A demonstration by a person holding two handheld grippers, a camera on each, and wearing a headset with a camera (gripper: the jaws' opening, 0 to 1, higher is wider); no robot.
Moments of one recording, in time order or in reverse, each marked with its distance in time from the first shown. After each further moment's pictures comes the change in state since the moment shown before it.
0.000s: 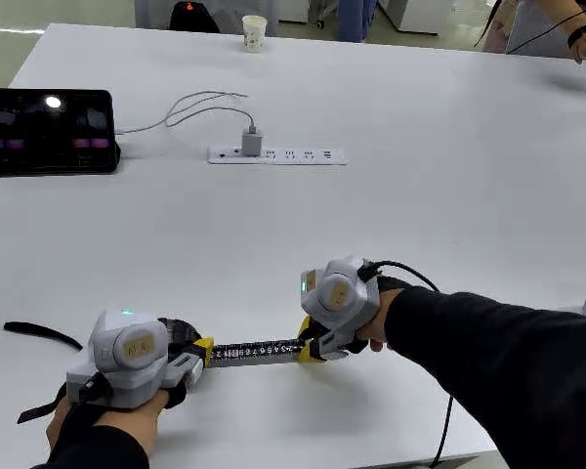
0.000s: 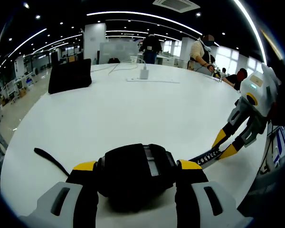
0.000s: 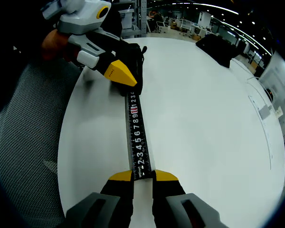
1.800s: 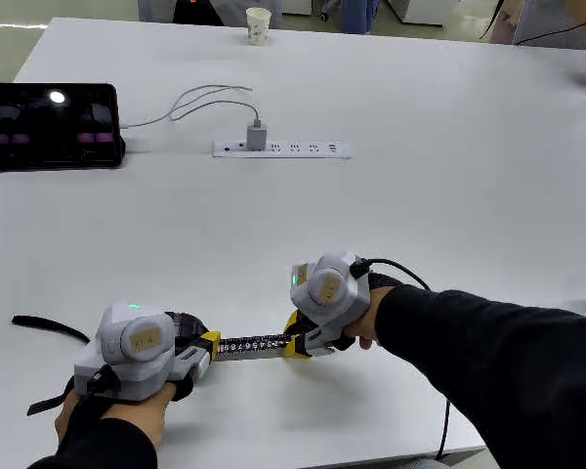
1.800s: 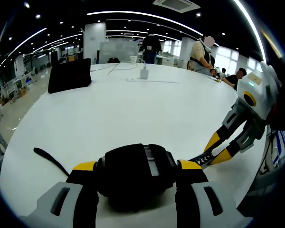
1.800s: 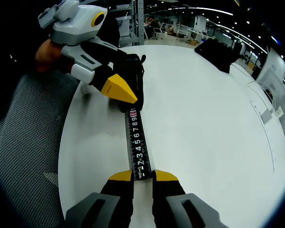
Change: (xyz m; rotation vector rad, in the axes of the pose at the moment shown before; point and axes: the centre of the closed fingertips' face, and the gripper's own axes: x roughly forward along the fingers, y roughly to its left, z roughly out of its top) left arm 0.000 -0.001 0.000 -0.004 0.001 -0.004; right arm 0.012 0.004 0.028 0.031 -0.074 0.000
